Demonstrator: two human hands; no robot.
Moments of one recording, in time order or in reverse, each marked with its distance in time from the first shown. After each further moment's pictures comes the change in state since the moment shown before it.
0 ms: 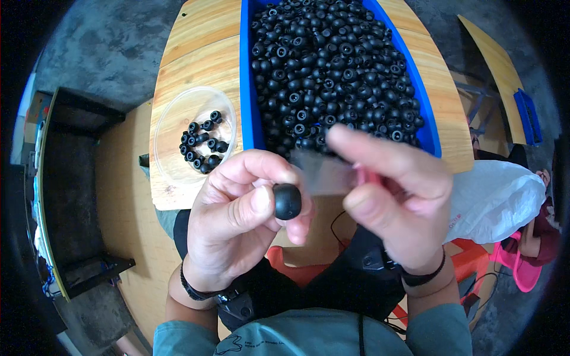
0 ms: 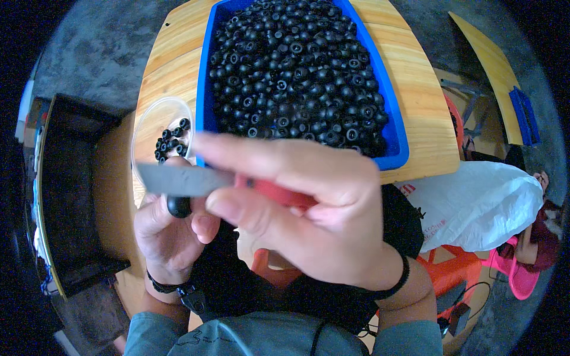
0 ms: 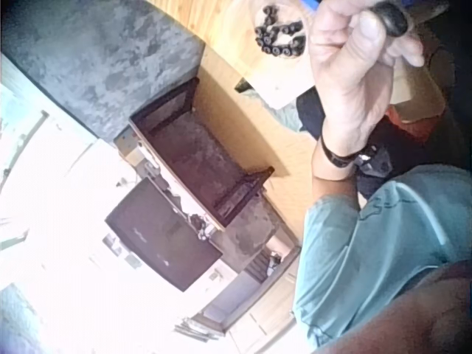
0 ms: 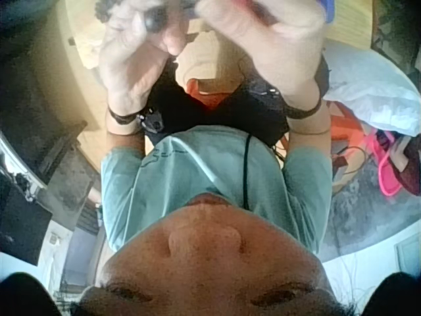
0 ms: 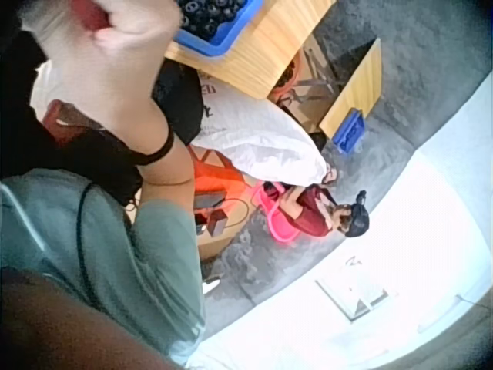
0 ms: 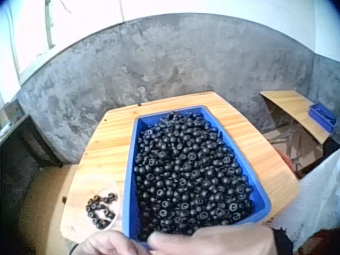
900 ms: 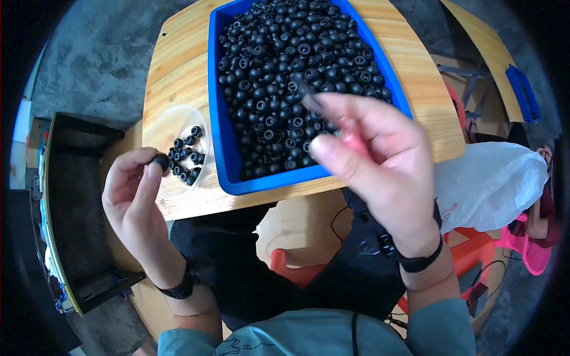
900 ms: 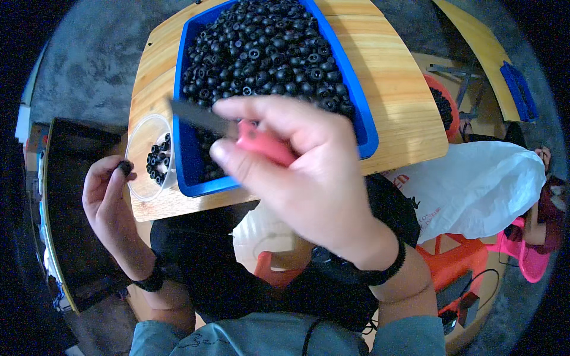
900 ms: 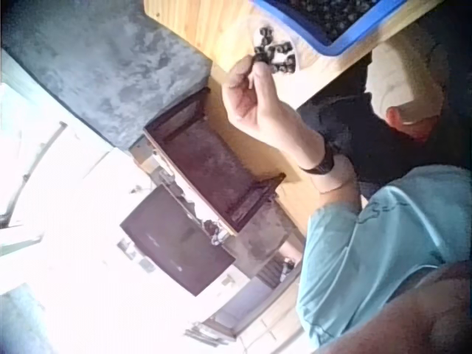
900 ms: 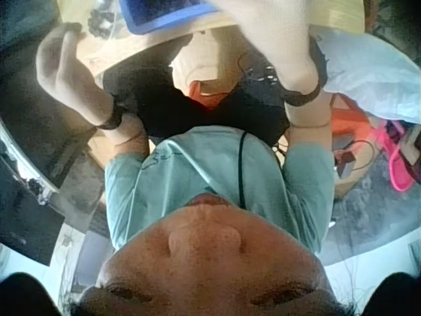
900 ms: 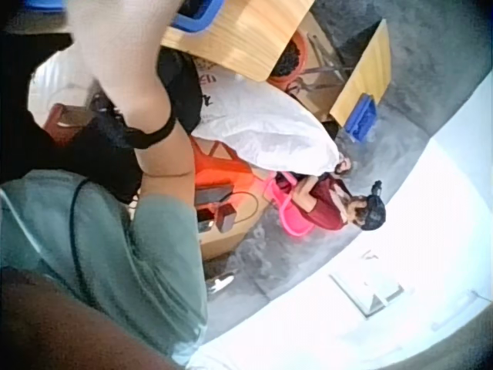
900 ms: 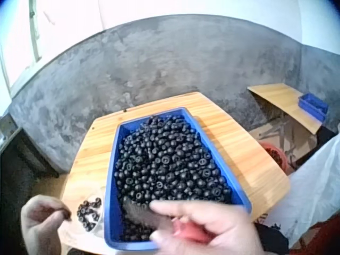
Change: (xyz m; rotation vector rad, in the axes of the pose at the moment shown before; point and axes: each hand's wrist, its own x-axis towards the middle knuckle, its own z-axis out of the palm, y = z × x) left_hand -0.006 0.045 -0.020 1.165 0.572 0.586; right_hand 0.003 0.010 -0.034 -0.240 0.174 0.072
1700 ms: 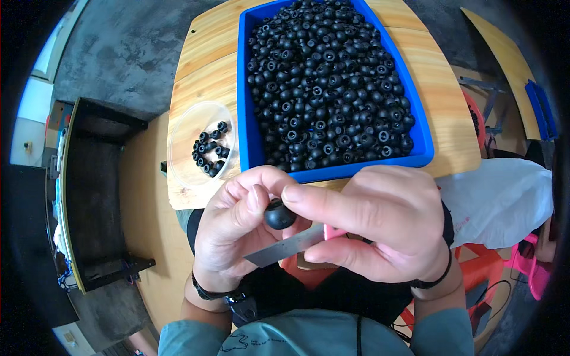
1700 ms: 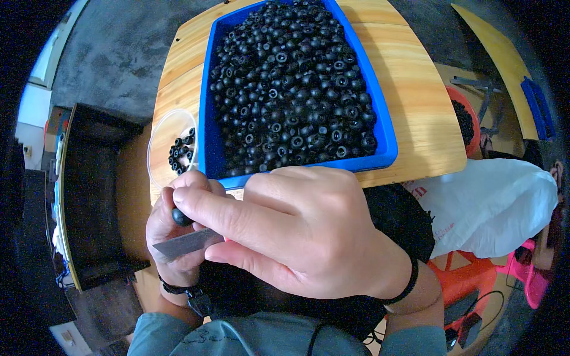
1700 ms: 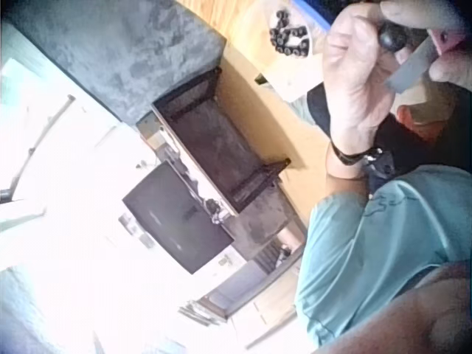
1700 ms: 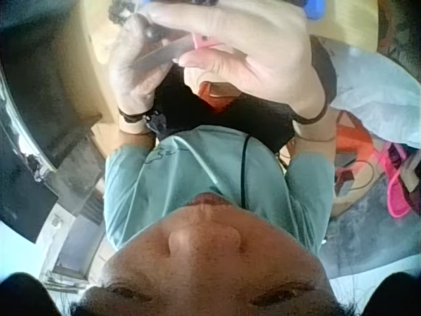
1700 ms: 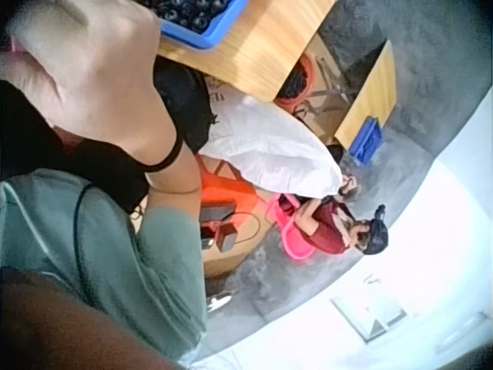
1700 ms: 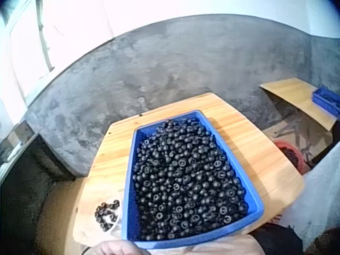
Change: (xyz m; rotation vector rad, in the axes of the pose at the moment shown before) left_hand -0.042 0.027 0.059 -1.154 -0.533 -0.694; right_hand -0.012 -0.016 0.000 -0.274 -0.248 -0.581
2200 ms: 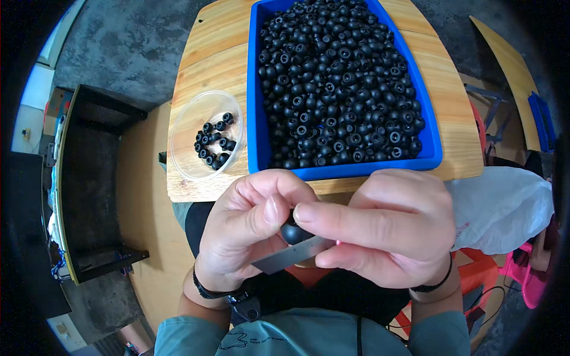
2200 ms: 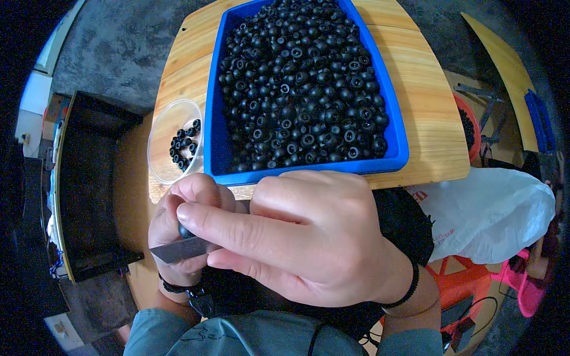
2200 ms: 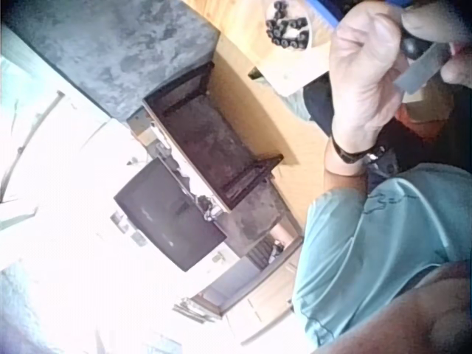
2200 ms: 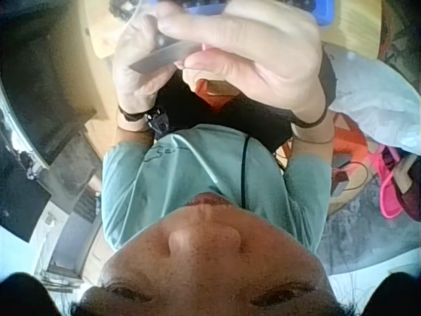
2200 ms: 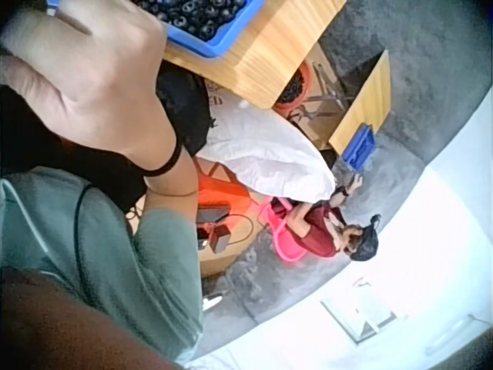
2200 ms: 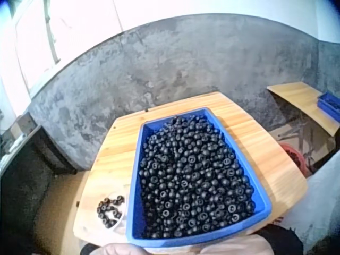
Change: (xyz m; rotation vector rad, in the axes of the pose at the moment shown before) left_hand -0.005 -0.001 -0.002 0.088 0.001 -0.003; right_hand 0.005 -0.003 0.007 -0.033 -0.012 -0.022
